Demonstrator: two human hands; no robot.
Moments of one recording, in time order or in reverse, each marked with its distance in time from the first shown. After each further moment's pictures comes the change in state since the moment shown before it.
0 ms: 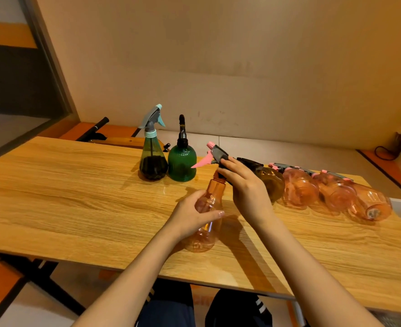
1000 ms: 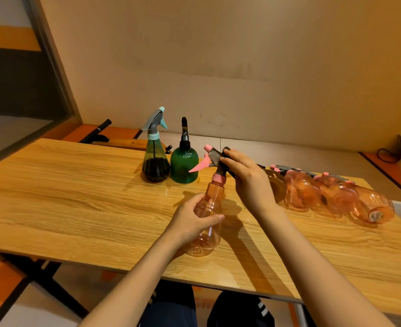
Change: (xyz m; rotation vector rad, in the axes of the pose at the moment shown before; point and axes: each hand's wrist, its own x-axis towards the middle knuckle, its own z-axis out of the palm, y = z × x) left_hand -0.008 -0.003 0.000 -0.034 0.036 -0.041; right_hand 0.019 0.004 -0.002 0.040 0.012 0.040
